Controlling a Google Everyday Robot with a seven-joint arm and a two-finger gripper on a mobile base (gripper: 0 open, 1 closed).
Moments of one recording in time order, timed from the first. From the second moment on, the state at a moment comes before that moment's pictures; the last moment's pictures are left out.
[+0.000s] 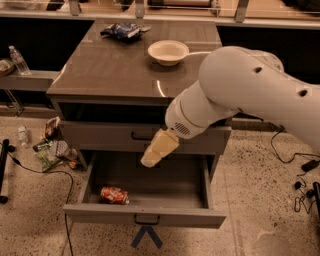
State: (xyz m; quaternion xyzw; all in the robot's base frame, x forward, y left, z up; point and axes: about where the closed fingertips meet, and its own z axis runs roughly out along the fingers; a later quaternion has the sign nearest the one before) arm 0.500 -0.011 0.829 -0.53 0.80 0.11 0.28
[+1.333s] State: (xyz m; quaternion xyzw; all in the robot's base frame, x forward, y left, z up) arm 0.490 0.015 0.644 -0.44 0.85 0.16 0.24
